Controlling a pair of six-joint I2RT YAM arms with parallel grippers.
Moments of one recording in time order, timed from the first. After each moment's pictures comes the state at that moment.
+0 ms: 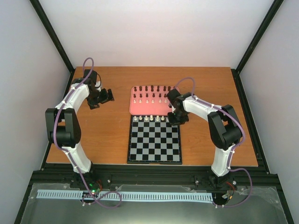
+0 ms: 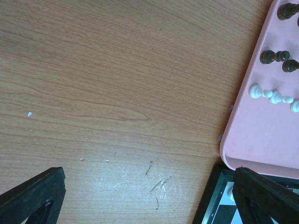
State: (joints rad) left arm -0.01 1.80 1.45 -0.92 0.22 -0.39; right arm 0.51 1.88 1.29 -0.88 -0.06 0.30
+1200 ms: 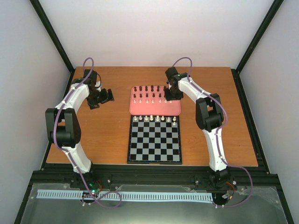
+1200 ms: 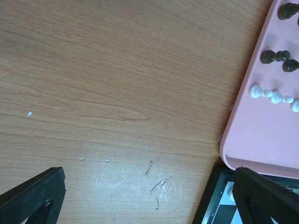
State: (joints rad) left arm -0.01 1.80 1.45 -0.92 0.22 -0.39; right arm 0.39 2.33 1.99 -0.95 -0.01 0.22
